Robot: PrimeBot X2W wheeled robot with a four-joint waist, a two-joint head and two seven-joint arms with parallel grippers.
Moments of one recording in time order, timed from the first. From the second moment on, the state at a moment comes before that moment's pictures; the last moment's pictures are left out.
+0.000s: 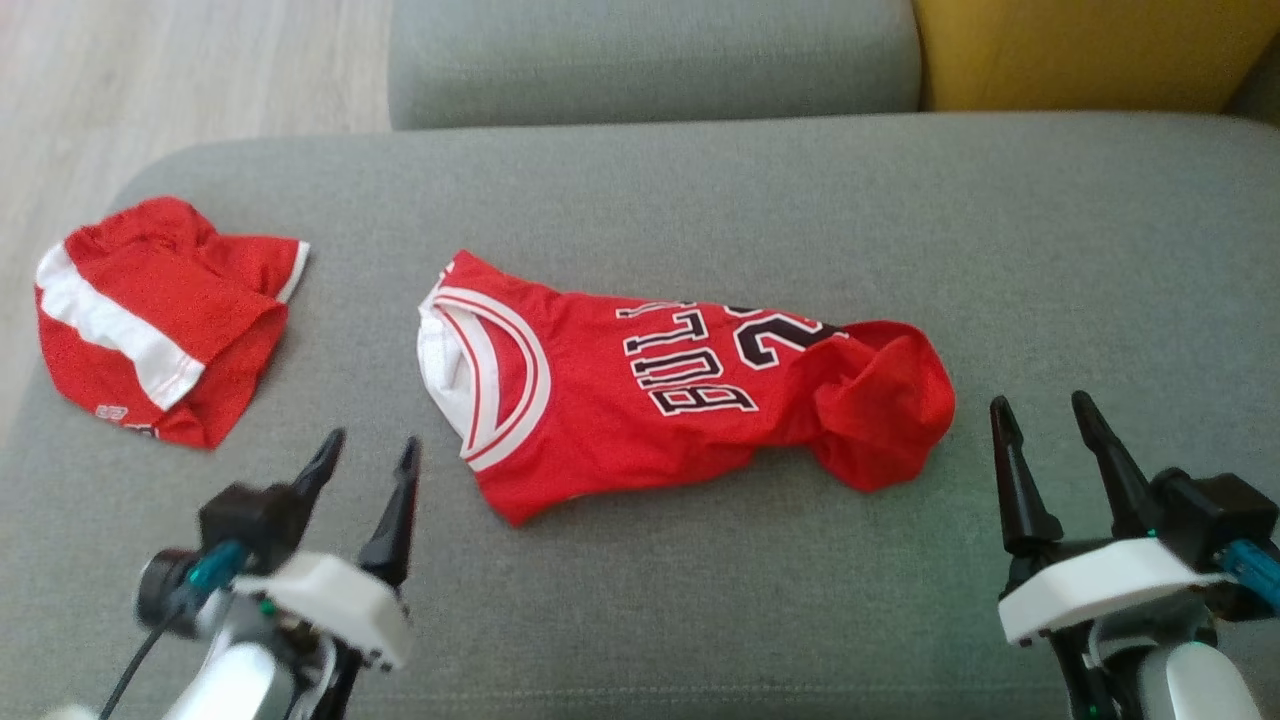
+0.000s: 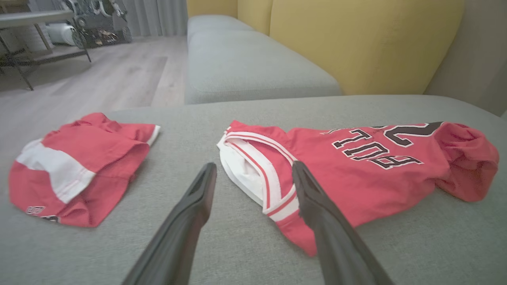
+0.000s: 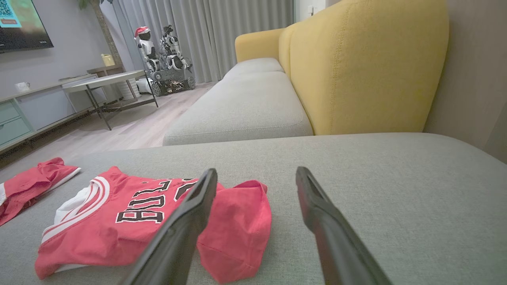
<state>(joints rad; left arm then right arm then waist) -0.08 0.39 -0.47 0.14 -0.48 0.17 -0.17 0.06 -0.05 -0.01 -0.01 0.17 0.13 0.03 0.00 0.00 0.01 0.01</state>
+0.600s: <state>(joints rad) -0.30 0.24 -0.54 0.60 -0.65 -0.06 -0.03 0.00 -0.05 0.01 -0.01 0.18 0.13 0.02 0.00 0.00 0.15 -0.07</state>
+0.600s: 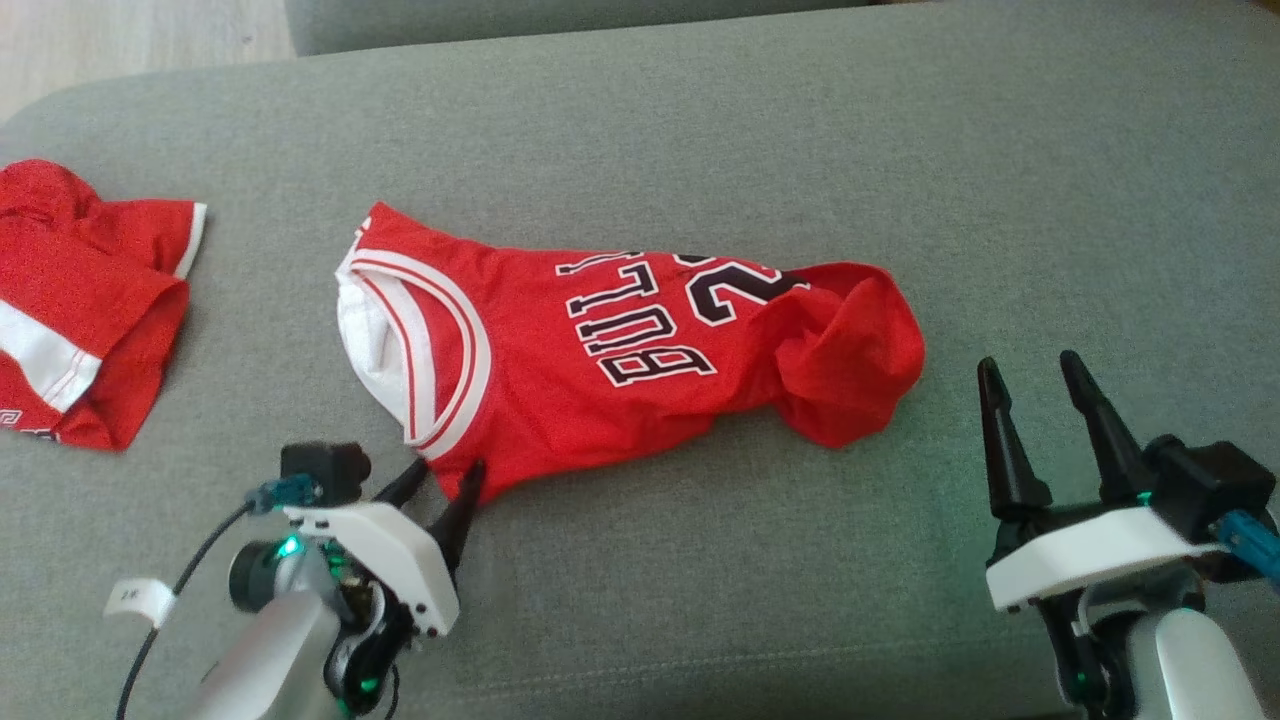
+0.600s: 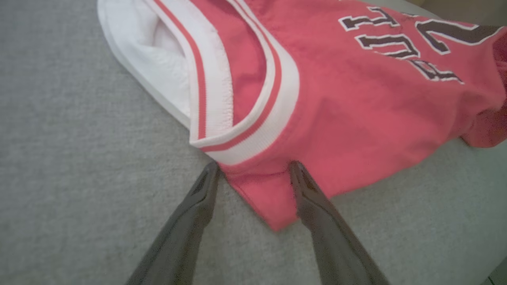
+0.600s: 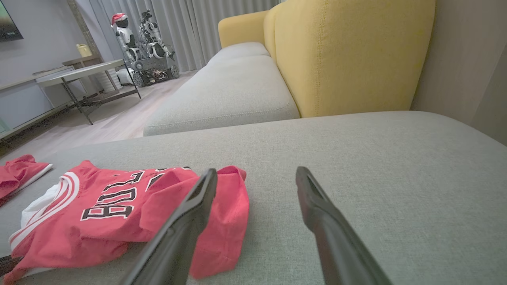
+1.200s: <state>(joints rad) -0.27 0.33 -0.62 0.18 -0.54 -0.06 -0.11 -0.02 -0.04 -0.06 0.00 0.19 0.13 -0.02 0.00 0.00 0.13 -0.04</state>
